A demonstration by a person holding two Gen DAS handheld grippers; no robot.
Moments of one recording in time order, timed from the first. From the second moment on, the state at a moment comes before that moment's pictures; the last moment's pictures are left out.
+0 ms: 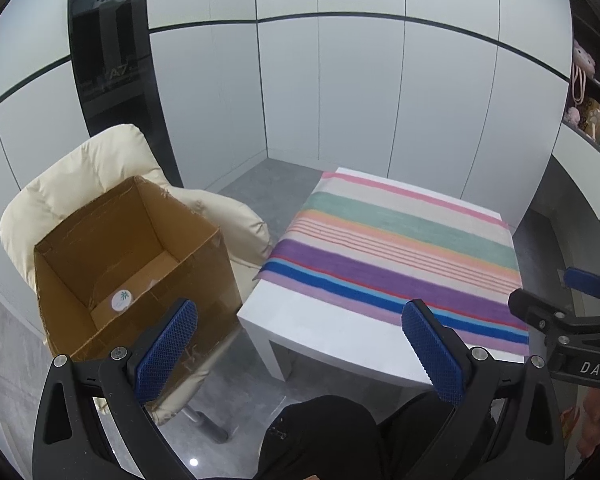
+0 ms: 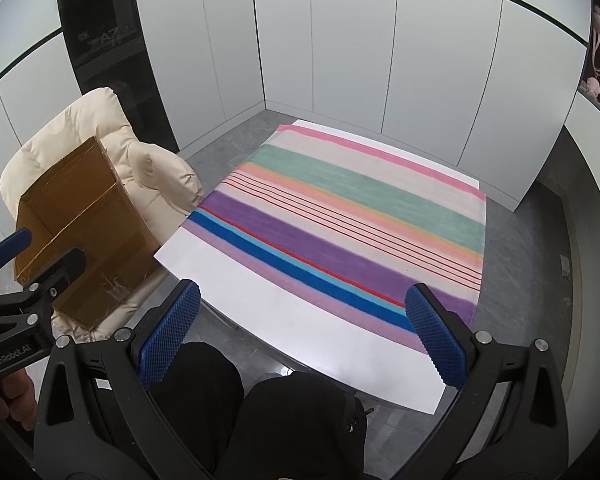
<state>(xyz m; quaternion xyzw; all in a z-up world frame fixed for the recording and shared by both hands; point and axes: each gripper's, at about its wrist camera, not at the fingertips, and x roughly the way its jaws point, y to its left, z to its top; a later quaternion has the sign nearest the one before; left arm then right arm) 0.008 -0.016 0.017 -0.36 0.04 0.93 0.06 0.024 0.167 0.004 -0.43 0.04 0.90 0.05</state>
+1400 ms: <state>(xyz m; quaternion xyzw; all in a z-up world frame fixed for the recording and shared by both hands) 0.009 -0.012 0.014 -0.36 0.05 0.93 0.06 0.020 0.163 0.003 -0.42 0.03 0.90 0.06</state>
